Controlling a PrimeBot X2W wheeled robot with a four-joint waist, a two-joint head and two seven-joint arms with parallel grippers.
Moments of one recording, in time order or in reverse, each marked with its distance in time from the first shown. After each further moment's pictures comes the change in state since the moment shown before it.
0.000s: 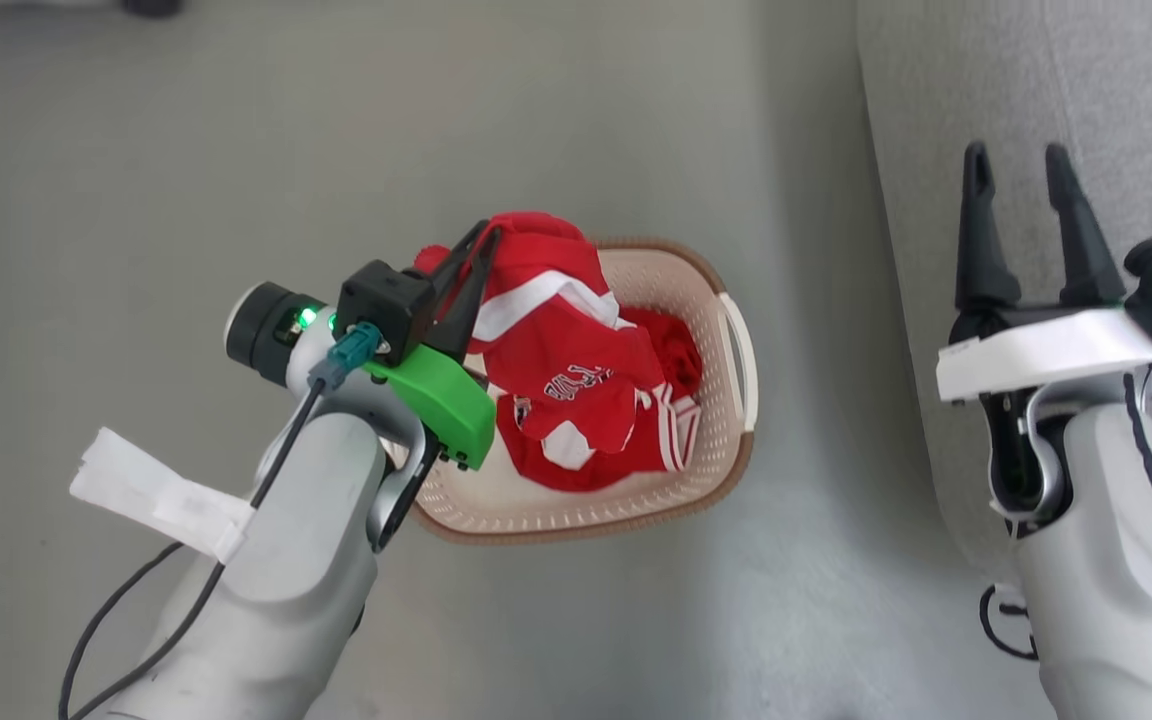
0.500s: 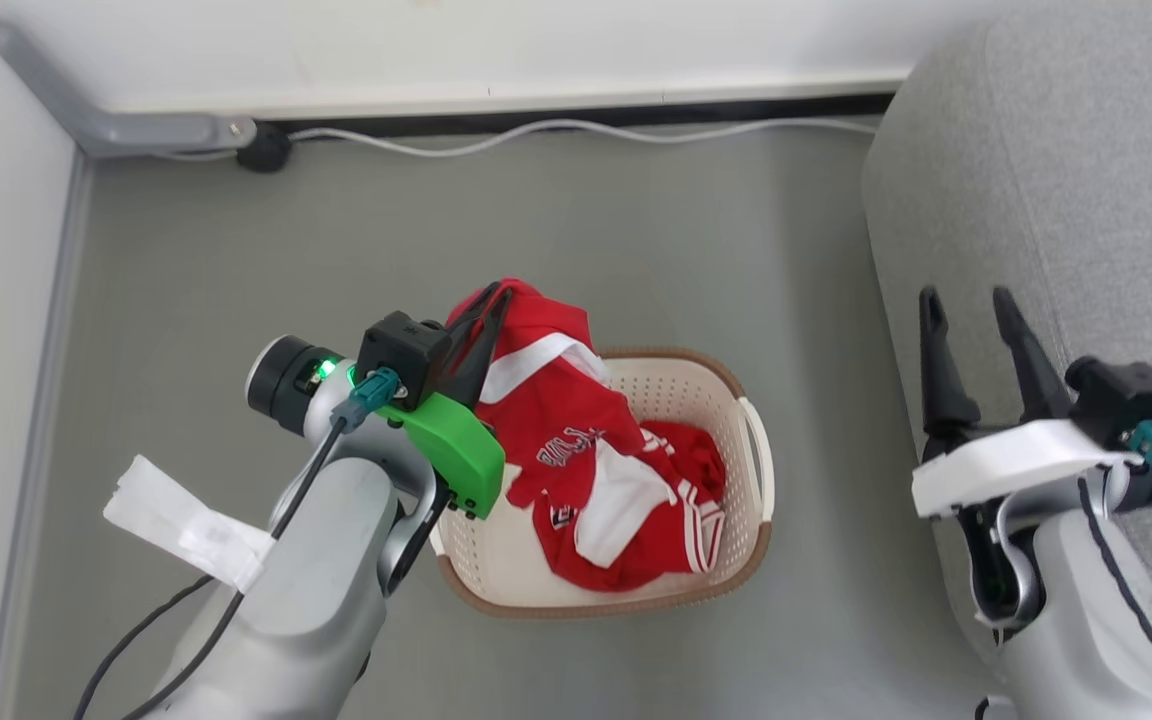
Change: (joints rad) left arm 0.047 0.000 -0.041 0.036 -0.028 0.000 0.000; right arm 0.133 0.004 0.024 0.066 0.002 0.015 0.000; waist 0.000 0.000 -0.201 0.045
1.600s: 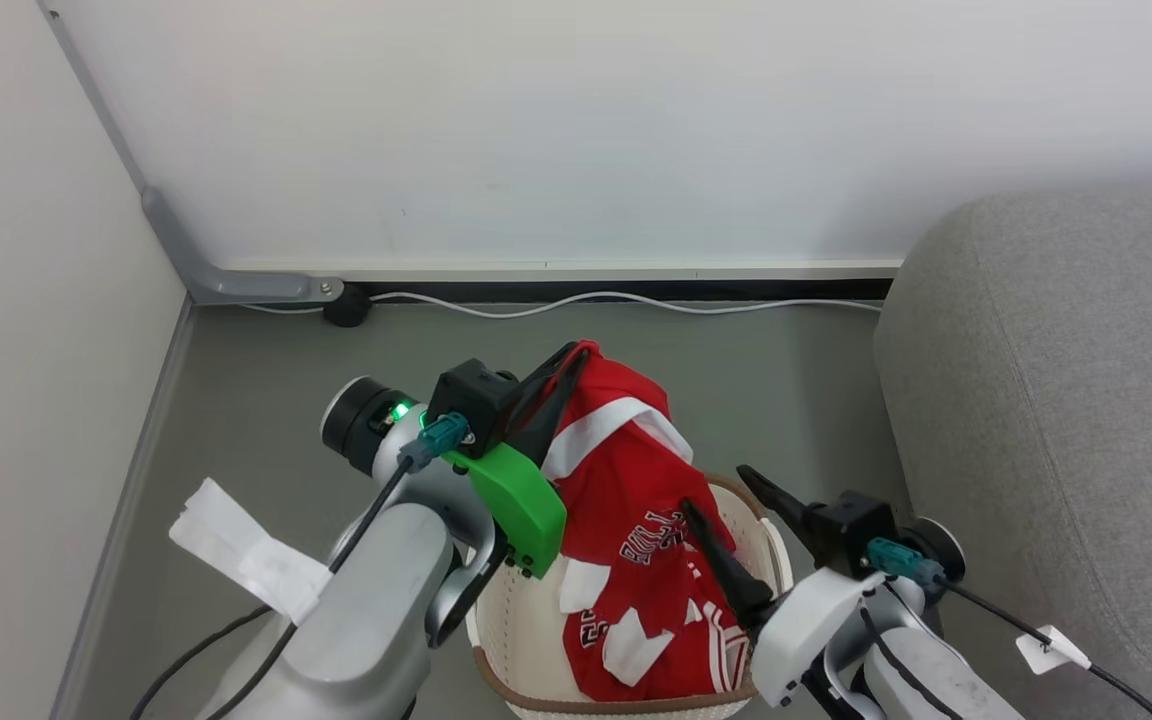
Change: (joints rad) left arm 0.049 0.000 -0.134 -0.087 -0.088 0.011 0.058; right arm 0.081 0.000 0.424 0.159 -0.069 0.061 0.012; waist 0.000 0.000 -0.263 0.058
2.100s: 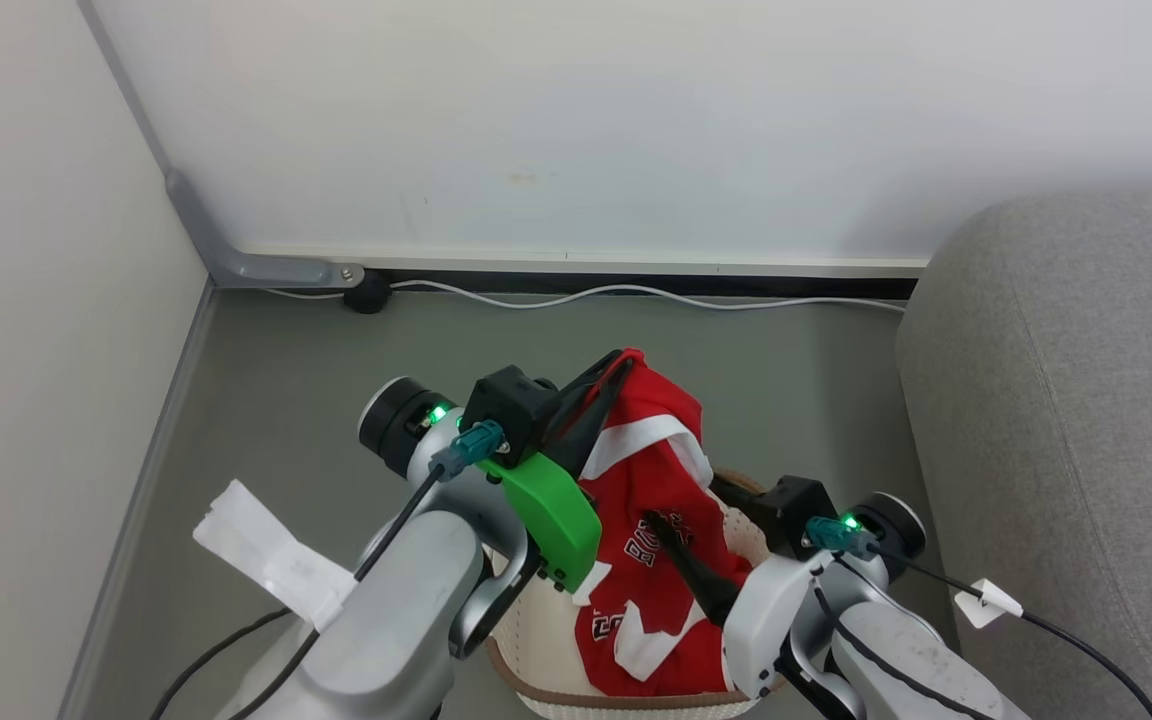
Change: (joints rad) left arm -0.001 0.003 -0.072 -0.085 -0.044 0.018 0.028; right arm -0.125 -0.007 0.144 0.133 -0.003 0.000 0.047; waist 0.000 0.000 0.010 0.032
